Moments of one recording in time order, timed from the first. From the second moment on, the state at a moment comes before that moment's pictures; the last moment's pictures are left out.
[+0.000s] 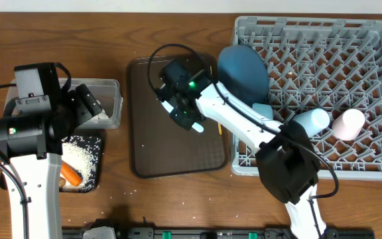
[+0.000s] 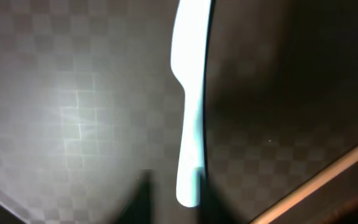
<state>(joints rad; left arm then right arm) 0.15 1.21 1.38 -1.18 -0.13 -0.40 0.75 2.16 1.79 -0.97 -0.01 -0.17</state>
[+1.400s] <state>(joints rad) 0.15 1.21 1.38 -1.18 -0.13 -0.40 0.71 2.29 1.81 -1.10 -0.14 -0.31</state>
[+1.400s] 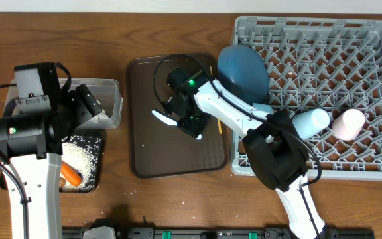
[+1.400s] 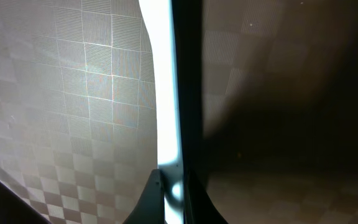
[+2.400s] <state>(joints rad) 0.15 1.21 1.38 -1.18 -0.13 -0.40 0.86 2.30 1.81 -1.08 0.15 -0.25</state>
